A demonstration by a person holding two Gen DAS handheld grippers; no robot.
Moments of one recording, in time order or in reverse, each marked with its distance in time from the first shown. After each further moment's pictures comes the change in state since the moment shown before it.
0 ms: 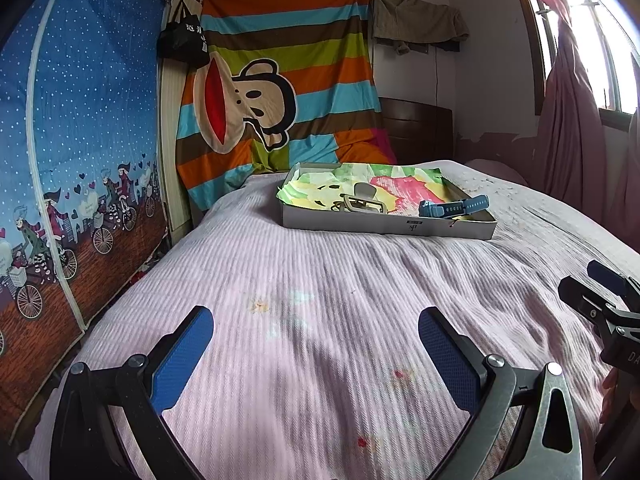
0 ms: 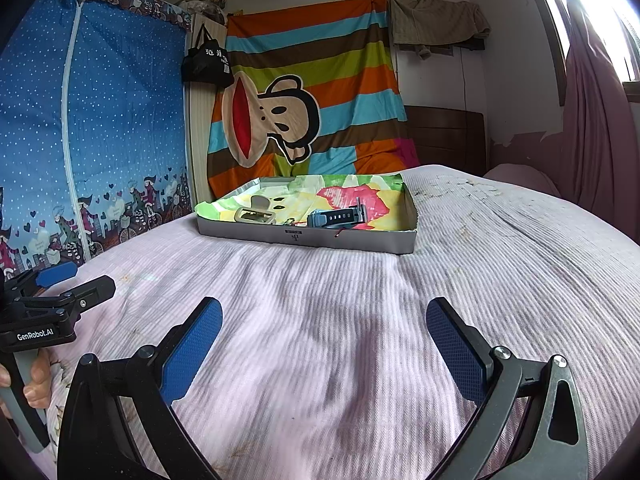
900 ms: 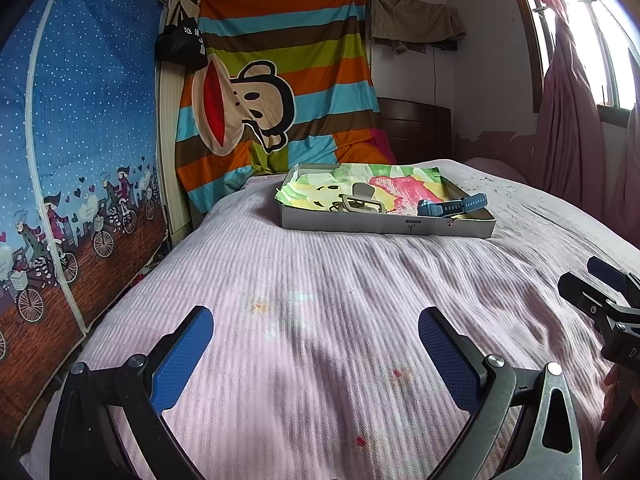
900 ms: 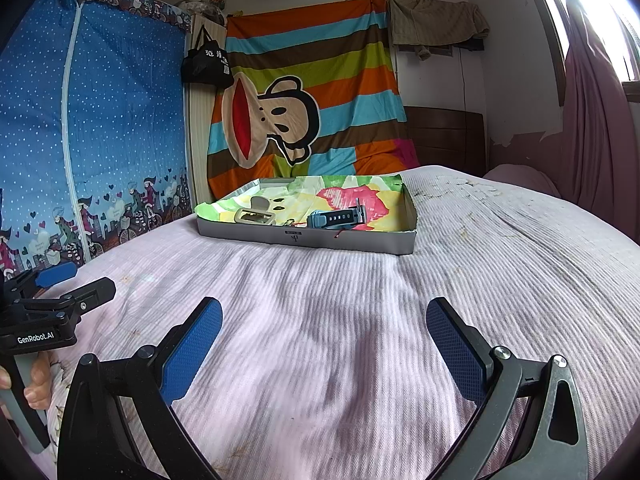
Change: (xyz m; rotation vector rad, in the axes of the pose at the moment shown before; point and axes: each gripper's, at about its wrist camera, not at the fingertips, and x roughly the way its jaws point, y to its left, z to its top) left arm 0.000 -0.001 -0.001 0.004 -0.003 0.001; right arm 0.000 0.000 0.000 0.000 -0.001 0.000
